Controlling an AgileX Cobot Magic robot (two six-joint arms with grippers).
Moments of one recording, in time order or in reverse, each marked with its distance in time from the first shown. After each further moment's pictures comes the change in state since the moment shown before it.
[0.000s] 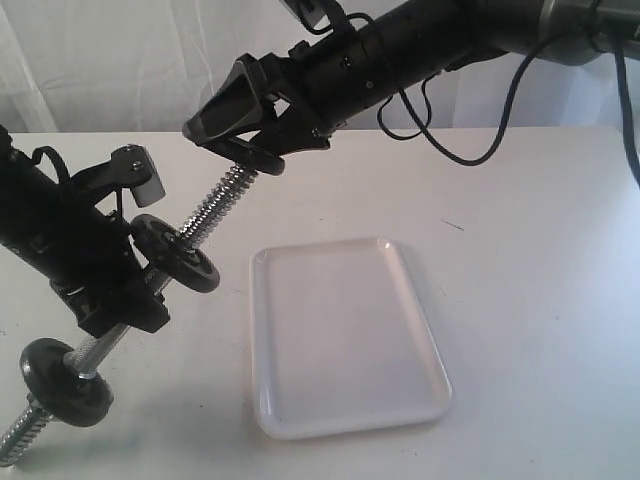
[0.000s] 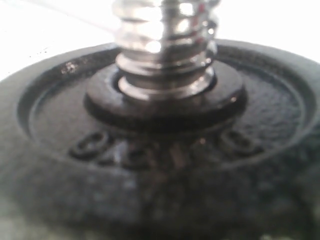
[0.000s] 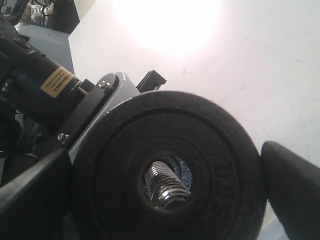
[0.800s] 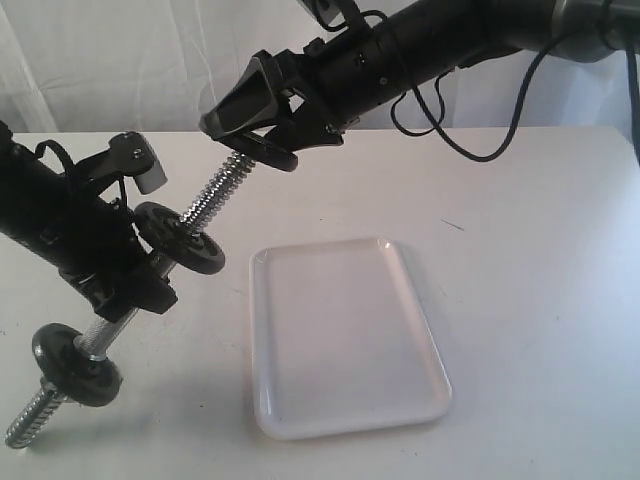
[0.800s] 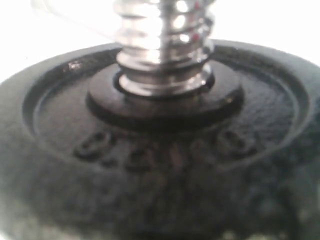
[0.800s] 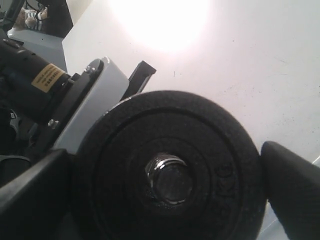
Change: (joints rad) left arm 0.000 0.000 0.000 -0.035 -0.083 -0.002; right arm -0.026 0.000 0.000 -0.008 0.006 -0.001
